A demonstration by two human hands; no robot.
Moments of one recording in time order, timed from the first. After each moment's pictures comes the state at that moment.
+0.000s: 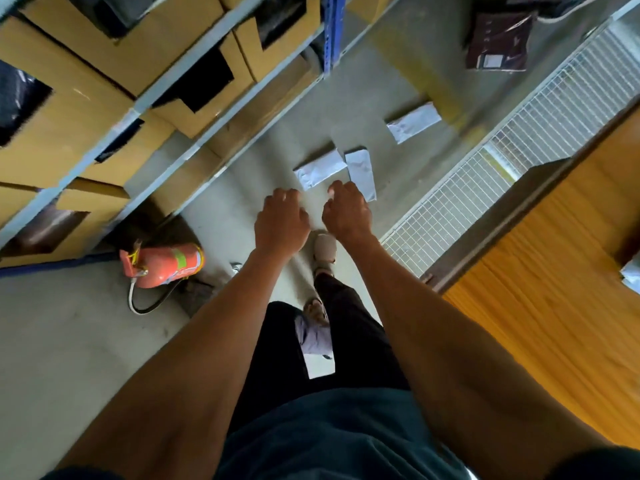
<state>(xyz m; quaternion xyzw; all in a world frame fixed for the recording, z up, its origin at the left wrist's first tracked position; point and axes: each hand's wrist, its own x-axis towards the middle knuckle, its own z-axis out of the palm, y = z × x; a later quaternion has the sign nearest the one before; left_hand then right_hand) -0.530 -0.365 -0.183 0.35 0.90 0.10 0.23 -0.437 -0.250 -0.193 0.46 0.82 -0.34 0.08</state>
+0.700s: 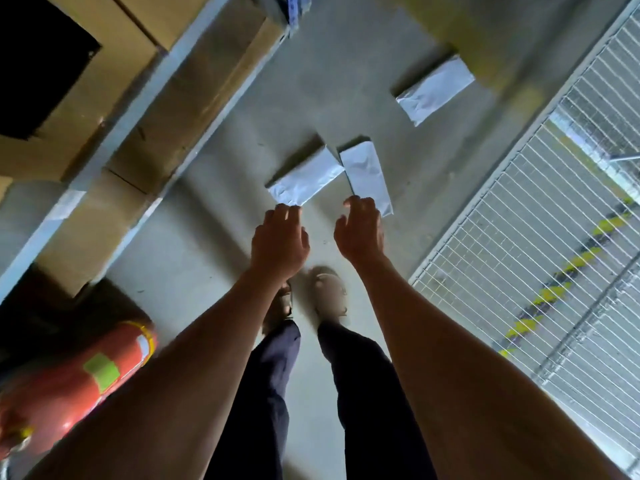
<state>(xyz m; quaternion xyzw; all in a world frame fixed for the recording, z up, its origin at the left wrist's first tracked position) -0.644 -0.268 -0.570 0.47 0.83 0.03 0.28 -0.516 -0.159 -0.575 0.58 0.73 -0.34 0.08</state>
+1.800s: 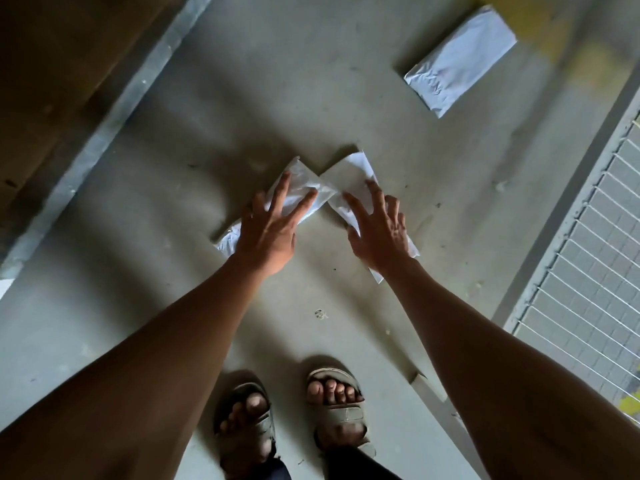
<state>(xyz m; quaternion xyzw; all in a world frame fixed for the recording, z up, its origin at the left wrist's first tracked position) -0.683 -0.155 -0.928 0.62 0.76 0.00 0.19 -0.476 -0.050 -0.930 0.47 0.86 -0.16 0.12</state>
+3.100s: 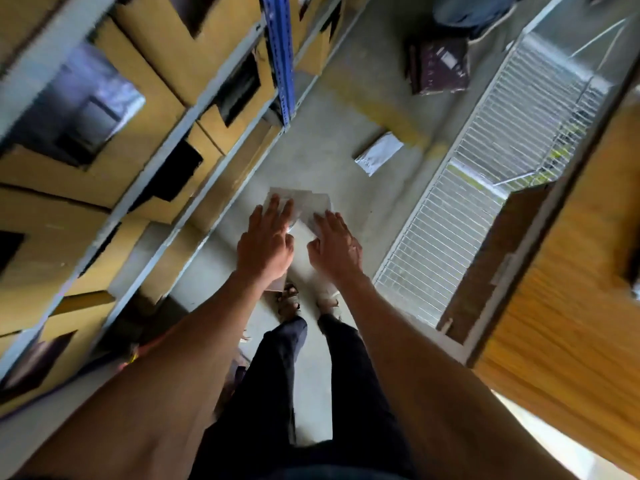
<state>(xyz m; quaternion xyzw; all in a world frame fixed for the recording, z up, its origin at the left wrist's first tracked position) -0.660 -0.300 -0.234 0.54 0.81 0.02 0.23 -0.509 -0.222 -0.232 0.51 0.80 -0.32 0.04</state>
